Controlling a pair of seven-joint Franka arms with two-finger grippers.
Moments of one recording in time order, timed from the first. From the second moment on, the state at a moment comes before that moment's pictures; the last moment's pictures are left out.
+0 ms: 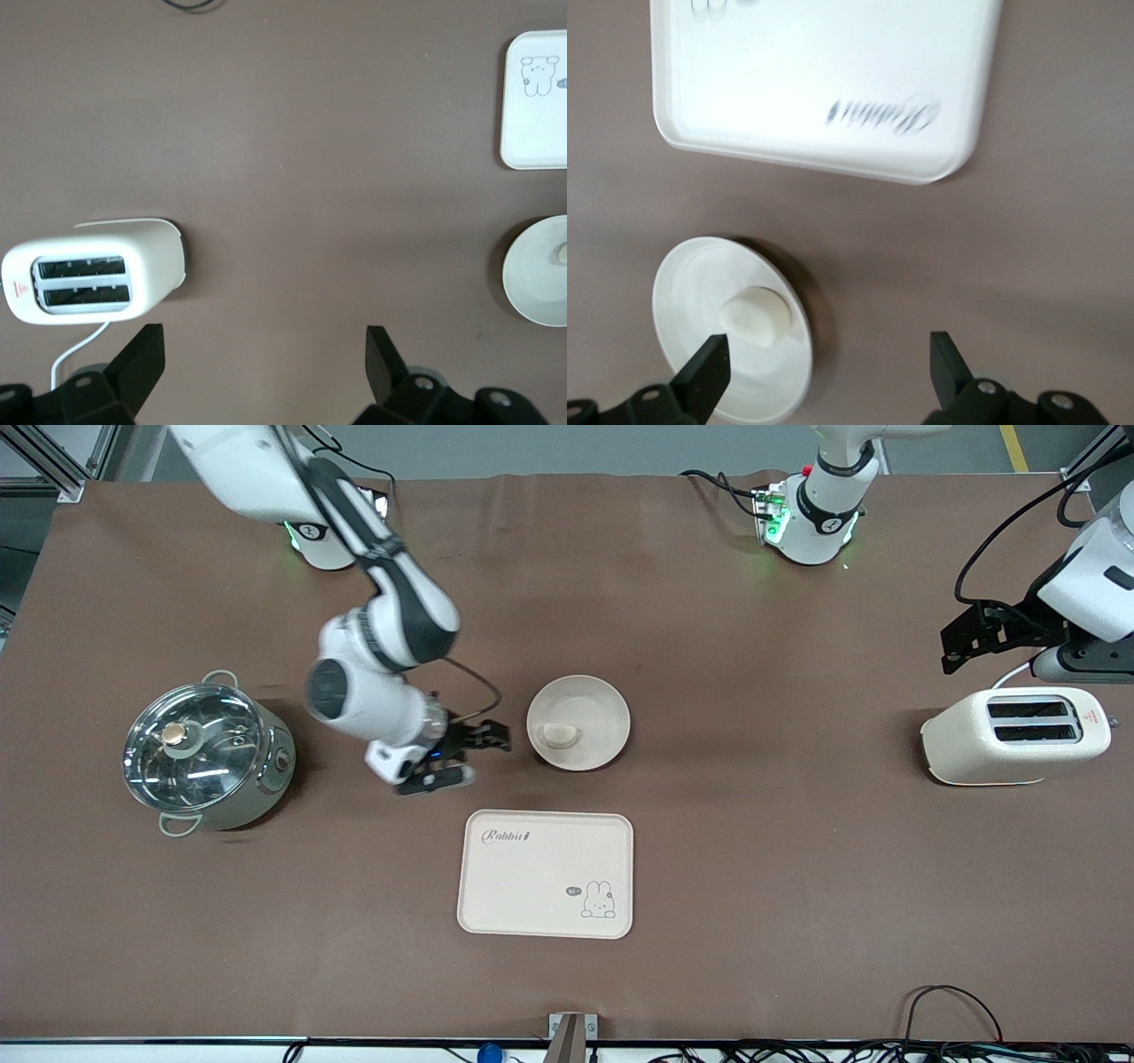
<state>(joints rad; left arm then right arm) -0.06 0.04 -0.09 -1.47 0.04 1.53 -0.08 0.32 0.38 0.10 -1.80 0.42 2.21 0.07</state>
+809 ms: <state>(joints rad) -0.37 0.40 -0.27 -1.52 -0.01 1.91 -0.82 0.01 0.03 0.01 -1.62 0.09 1.65 0.02</state>
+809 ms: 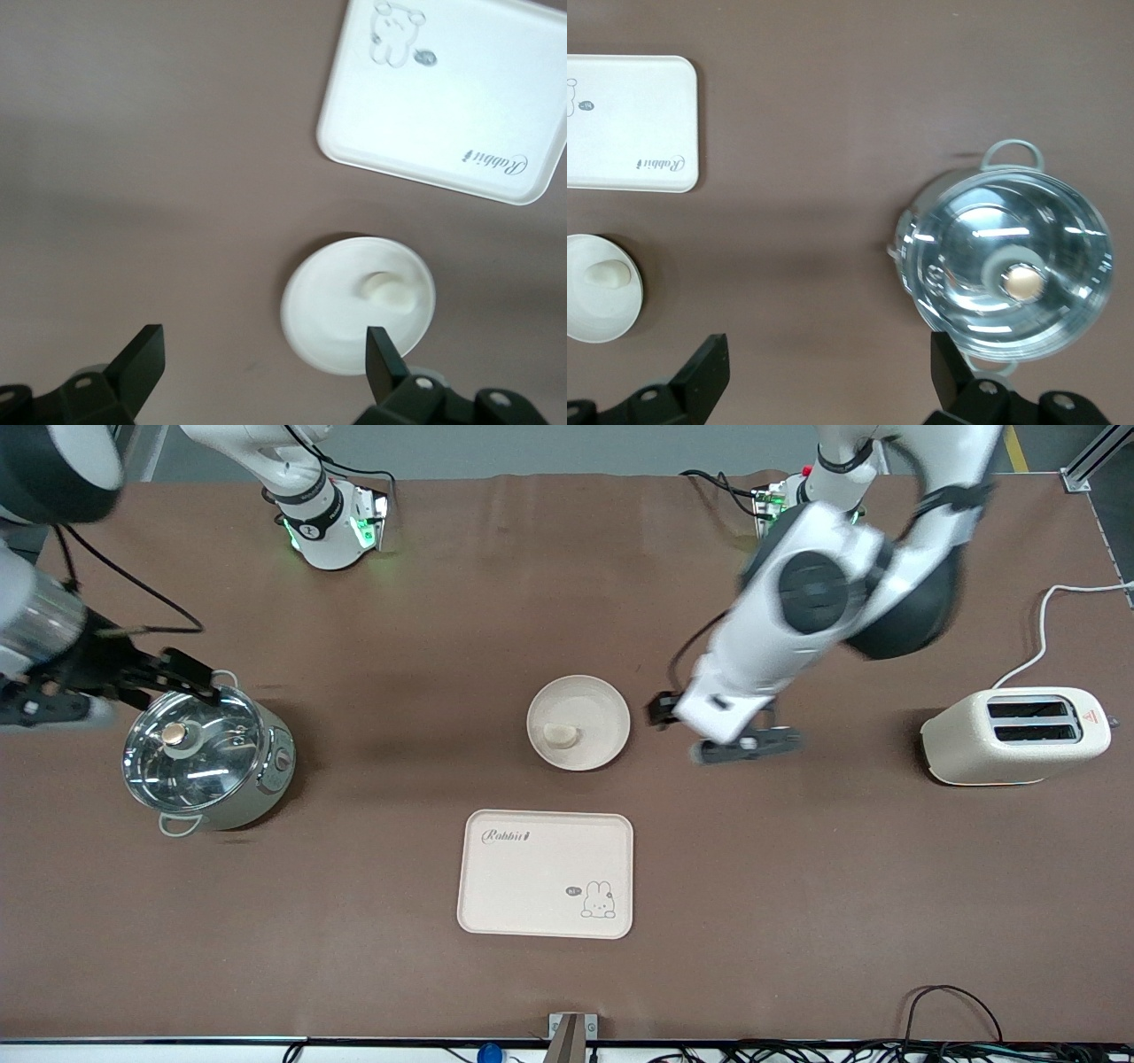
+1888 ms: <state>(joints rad) -0.64 0.72 -0.28 -1.67 0.29 2.45 -1.43 0.11 0.03 -0.13 -1.52 0.09 1.58 -0.10</state>
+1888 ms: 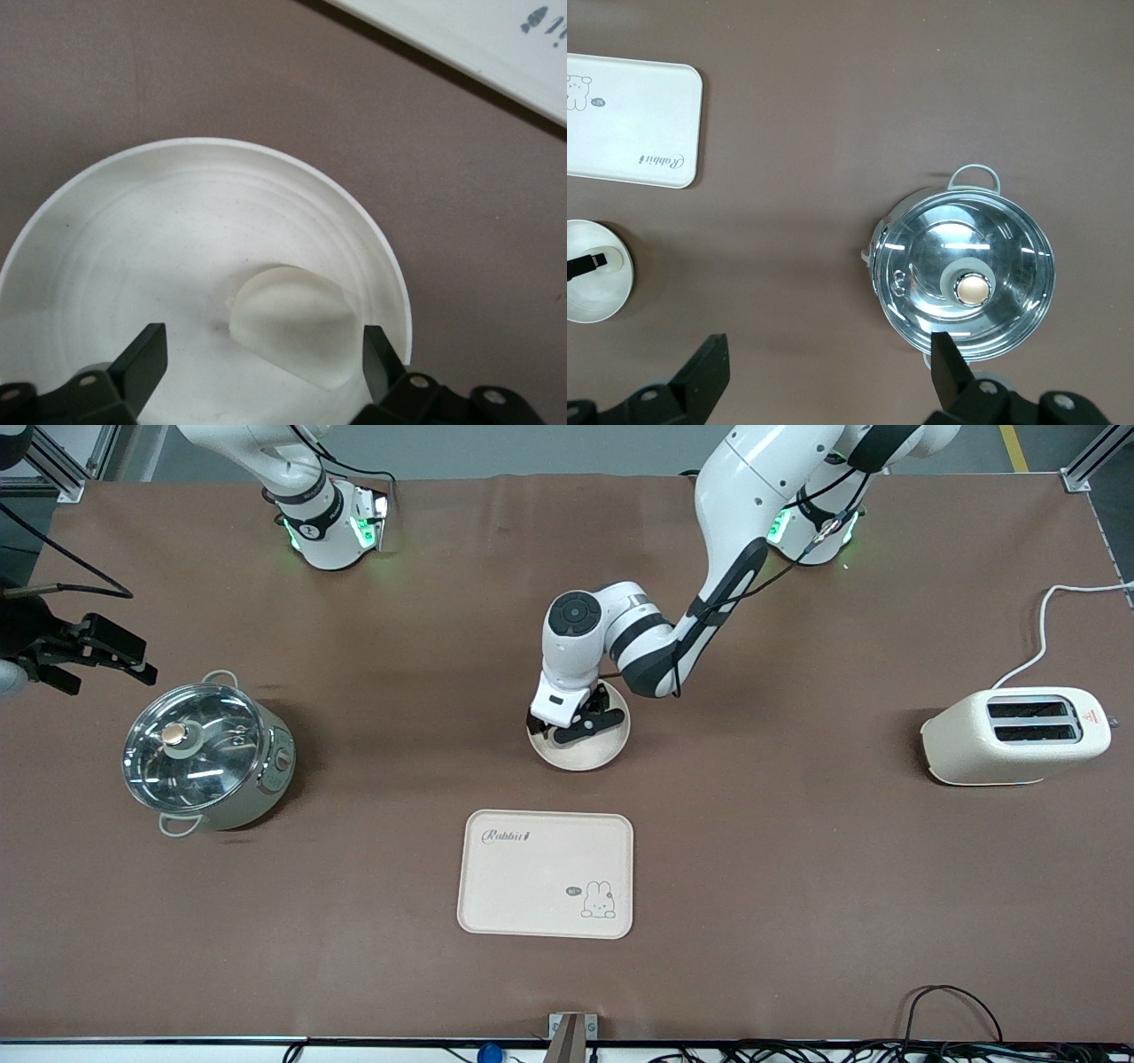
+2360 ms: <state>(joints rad) -0.64 0.73 -0.27 -1.67 0.30 2.50 -1.43 0.15 0.03 -0.13 -1.52 0.09 1.58 -0.07</state>
